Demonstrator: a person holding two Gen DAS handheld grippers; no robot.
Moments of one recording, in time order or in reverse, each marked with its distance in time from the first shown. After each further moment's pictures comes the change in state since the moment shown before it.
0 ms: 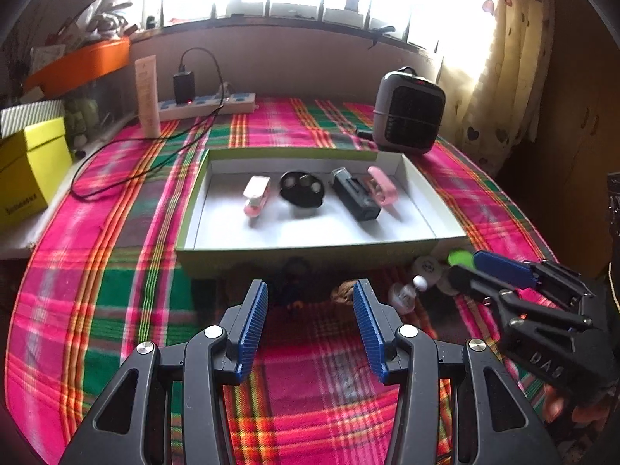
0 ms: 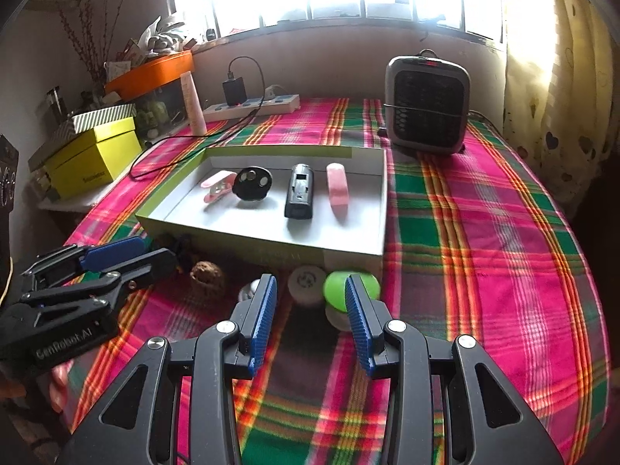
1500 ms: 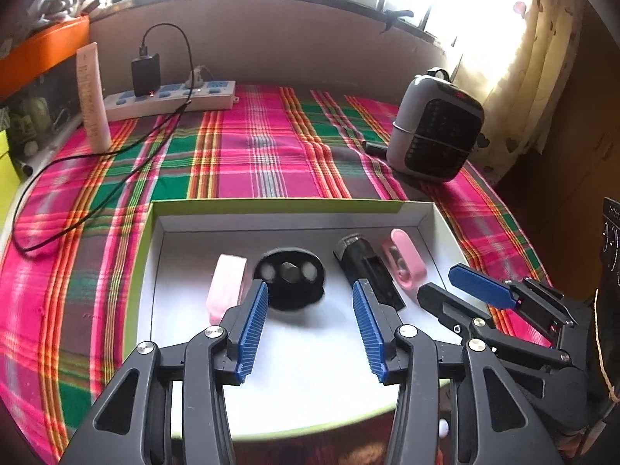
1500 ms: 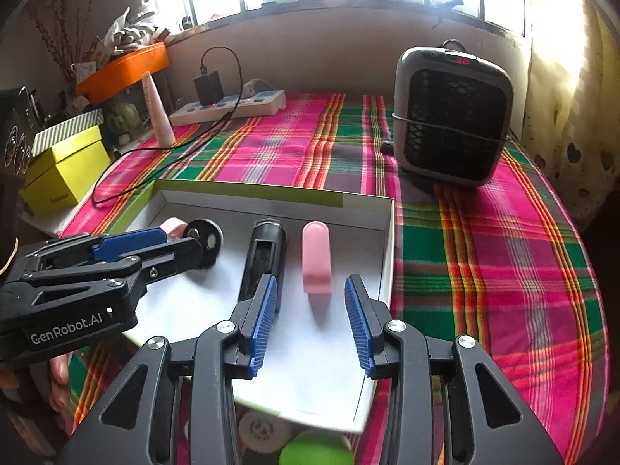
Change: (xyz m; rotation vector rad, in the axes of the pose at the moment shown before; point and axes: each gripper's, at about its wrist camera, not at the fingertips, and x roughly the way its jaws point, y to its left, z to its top) left arm 0.083 0.007 0.084 -0.036 0.096 -0.078; right arm 0.069 -0.017 0.066 -0.006 0.052 0.006
